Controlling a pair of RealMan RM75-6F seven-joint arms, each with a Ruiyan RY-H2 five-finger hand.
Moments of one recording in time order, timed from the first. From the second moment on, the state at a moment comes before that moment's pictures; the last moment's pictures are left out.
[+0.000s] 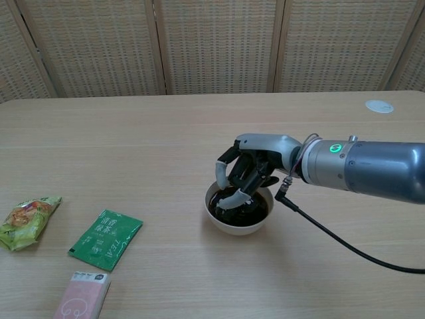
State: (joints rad) left arm -0.07 -1.11 0.00 -1.50 1.50 1.46 0.00; right arm 0.87 -1.68 0.26 -1.37 -1.06 0.58 0.26
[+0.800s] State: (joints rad) left arm -0.06 -1.11 -0.01 -1.50 1.50 1.48 0.00; right arm 0.78 -1.51 0.30 -1.54 -1.12 0.73 0.31
